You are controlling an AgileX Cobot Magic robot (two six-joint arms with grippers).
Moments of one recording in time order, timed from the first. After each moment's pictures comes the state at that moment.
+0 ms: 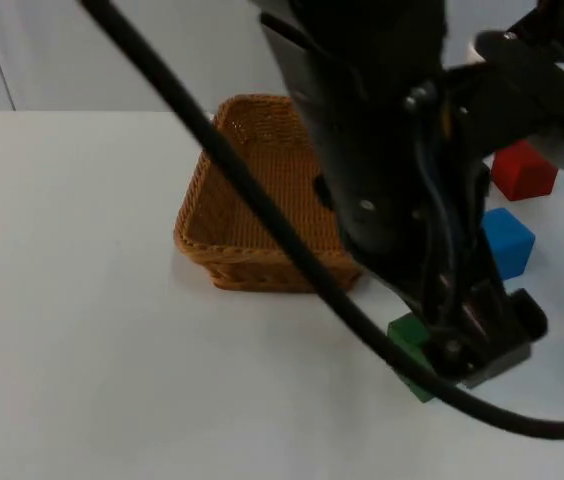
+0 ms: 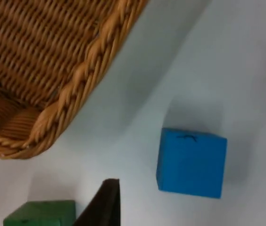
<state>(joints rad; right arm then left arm) 0.34 1.97 -1.64 0.06 0.96 -0.22 -0.96 1.85 -1.30 0.02 0.72 0.21</state>
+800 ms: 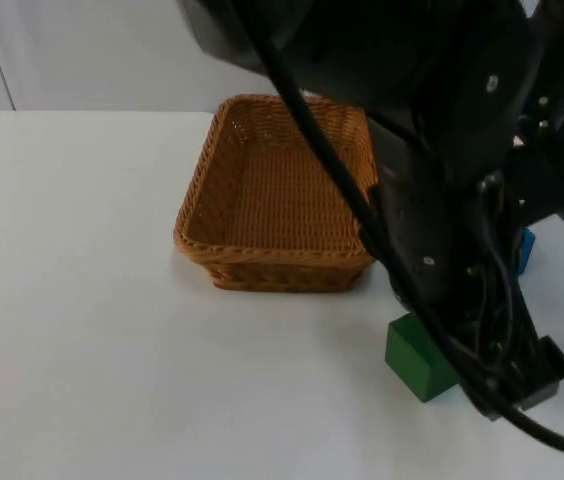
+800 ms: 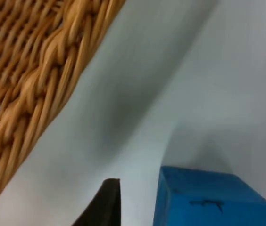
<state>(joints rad) 0.35 2.21 -1.69 -0.02 0.83 -0.17 -0.96 2.08 -1.45 0.02 0.71 0.21</state>
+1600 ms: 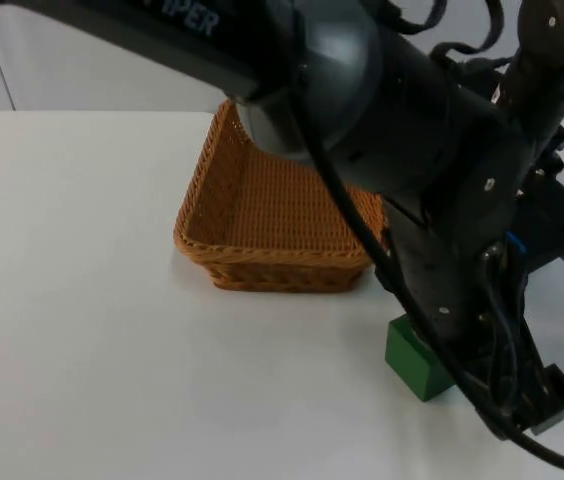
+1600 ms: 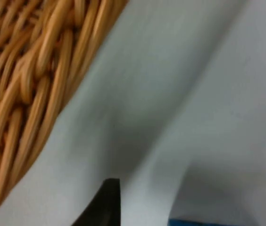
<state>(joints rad) 0.35 2.30 -1.69 -0.02 0.70 -0.16 -0.96 2.19 -1.45 0.03 0.56 0.15</state>
